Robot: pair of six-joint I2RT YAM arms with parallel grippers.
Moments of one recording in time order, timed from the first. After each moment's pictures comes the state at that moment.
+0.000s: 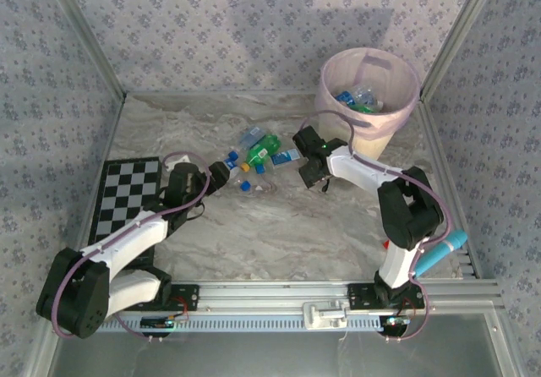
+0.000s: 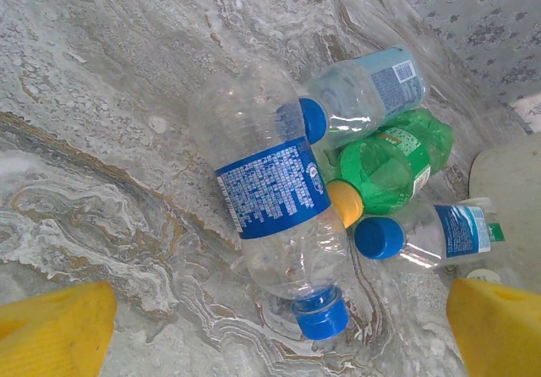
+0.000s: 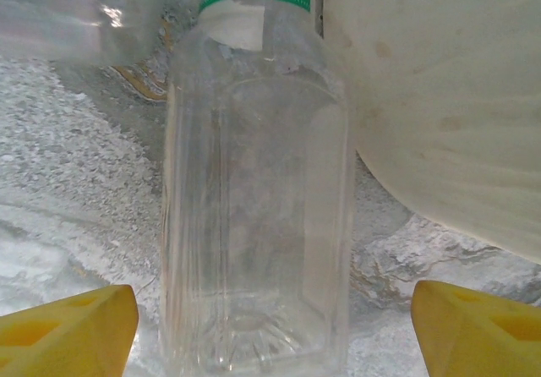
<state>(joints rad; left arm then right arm) -0.44 1.13 0.51 0.04 -0.09 -0.91 0.55 1.79 1.25 -0.72 0.39 0.06</state>
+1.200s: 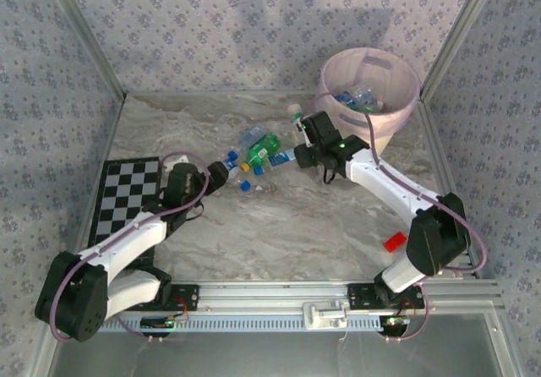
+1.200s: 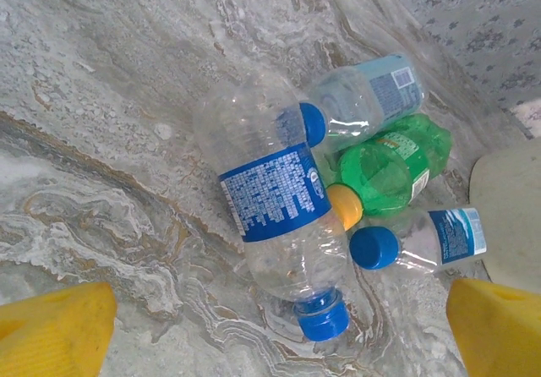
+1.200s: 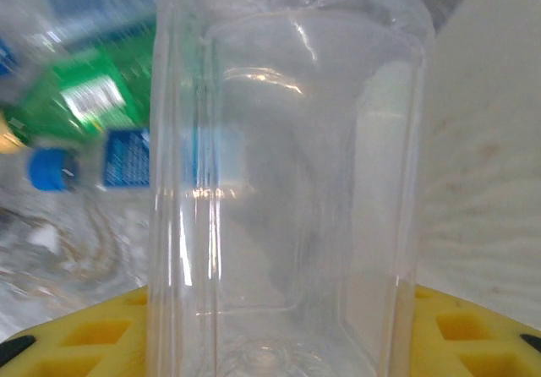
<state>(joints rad) -0.44 1.10 0.51 0.02 -0.11 -0.91 0.58 1.54 1.30 -0.61 0.20 0.09</state>
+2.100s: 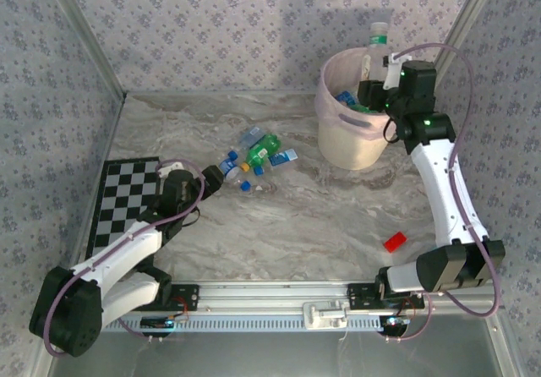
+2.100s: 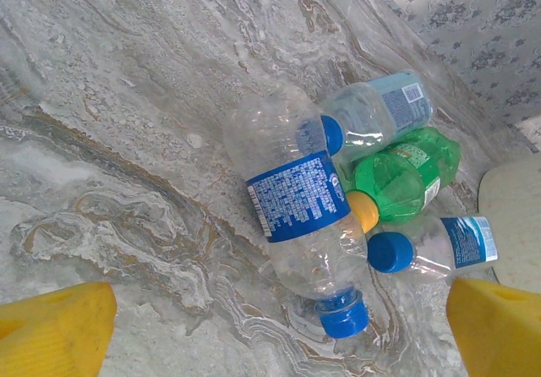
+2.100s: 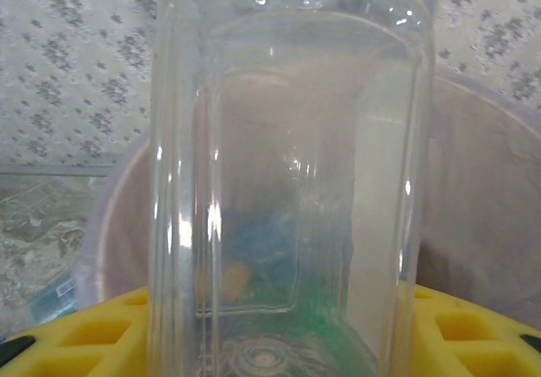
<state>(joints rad) -0.44 1.01 0.45 0.01 -0.16 -0.89 0.08 1.38 1.55 -0.57 -0.06 0.08</state>
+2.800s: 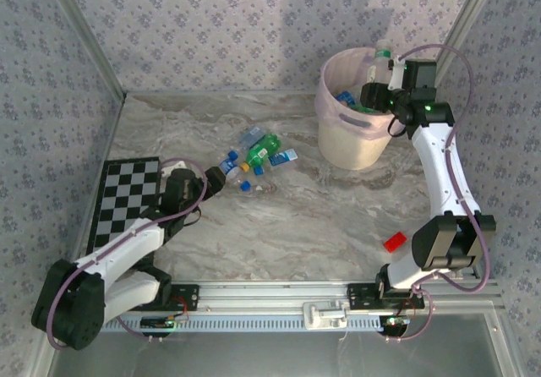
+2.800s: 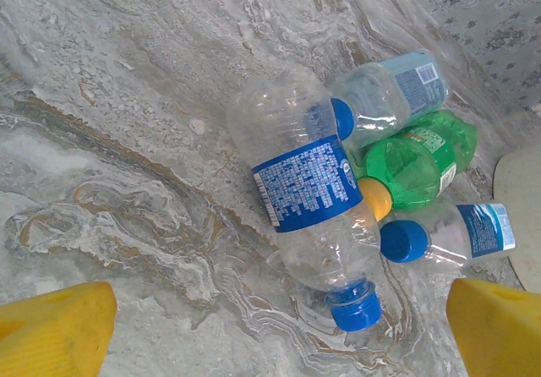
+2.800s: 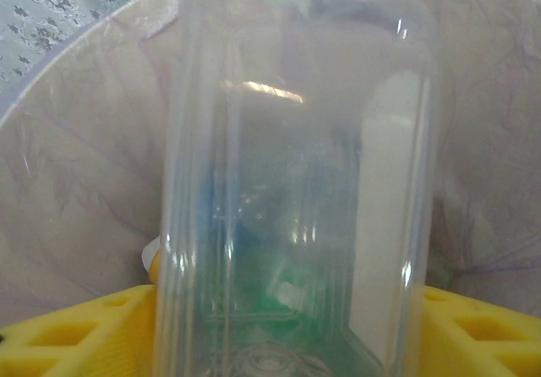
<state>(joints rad) -0.44 1.05 0.46 0.01 -0.14 -0.88 0.00 1.52 1.60 -0.66 -0.13 0.12</state>
